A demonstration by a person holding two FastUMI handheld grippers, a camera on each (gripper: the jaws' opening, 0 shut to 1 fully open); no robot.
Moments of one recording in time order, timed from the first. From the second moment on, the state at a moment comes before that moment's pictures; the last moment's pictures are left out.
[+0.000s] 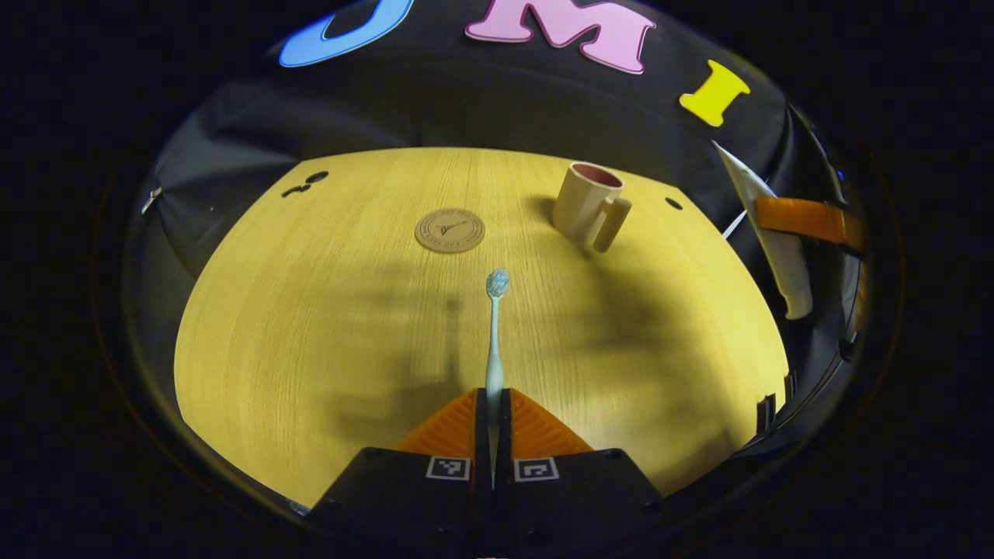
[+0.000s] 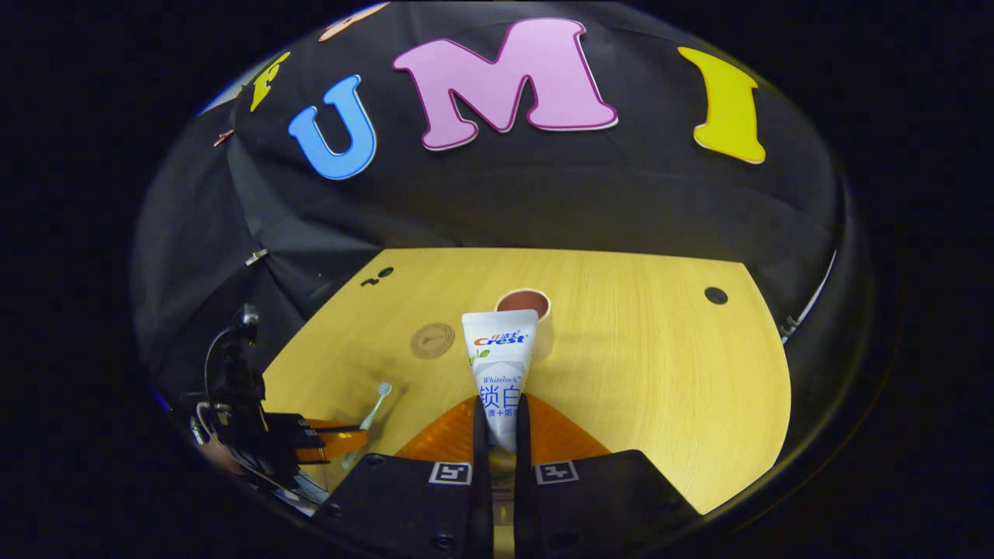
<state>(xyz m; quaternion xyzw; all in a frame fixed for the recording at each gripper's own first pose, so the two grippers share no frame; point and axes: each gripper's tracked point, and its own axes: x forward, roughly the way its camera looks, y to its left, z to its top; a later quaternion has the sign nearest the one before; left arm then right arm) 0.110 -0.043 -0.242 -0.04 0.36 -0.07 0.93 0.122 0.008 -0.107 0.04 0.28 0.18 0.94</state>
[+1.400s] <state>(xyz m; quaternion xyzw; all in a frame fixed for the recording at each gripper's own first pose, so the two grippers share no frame) 0.171 -0.114 -0.115 -0.16 0.19 -0.17 0.95 0.348 0.069 -0.132 0.04 0.08 0.17 0.98</state>
